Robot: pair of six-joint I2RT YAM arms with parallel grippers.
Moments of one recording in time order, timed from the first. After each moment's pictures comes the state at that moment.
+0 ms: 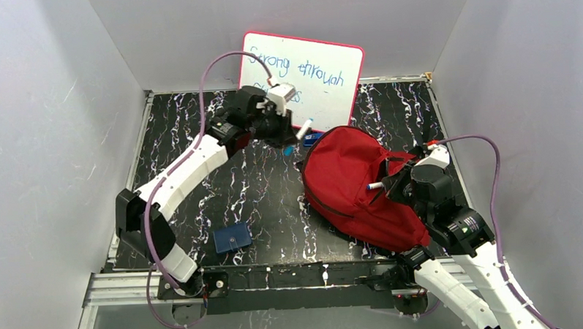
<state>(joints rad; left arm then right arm) -0.57 1.60 1.46 -0.52 0.31 -0.12 0.53 0.54 0.83 -0.82 0.30 0.69</state>
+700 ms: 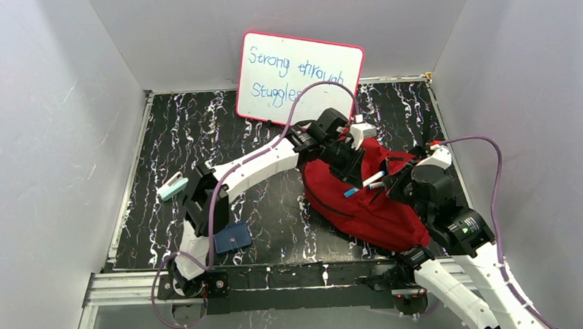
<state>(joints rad) -0.94 2.01 1.81 -0.61 0.61 -0.26 0.53 0.54 0.83 -0.82 0.32 0.73</state>
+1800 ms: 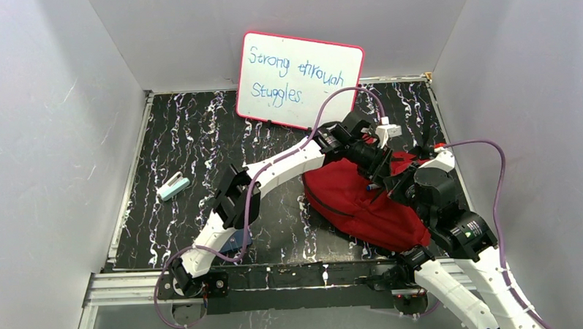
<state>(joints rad) -1.00 2.33 2.18 -0.51 0.79 -0.42 0.53 0.50 0.82 -0.82 0.32 0.76</state>
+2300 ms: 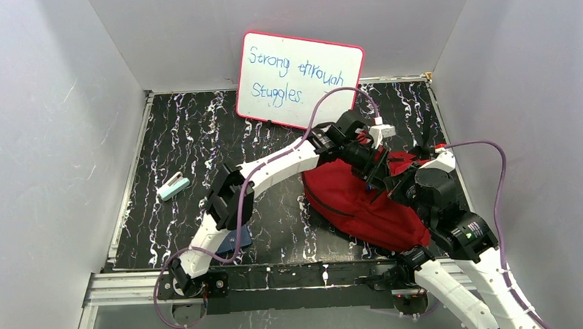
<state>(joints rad) -0.99 2.27 2.06 -0.48 0.77 -0.43 0.53 0.50 0.82 -0.83 0.32 0.76</state>
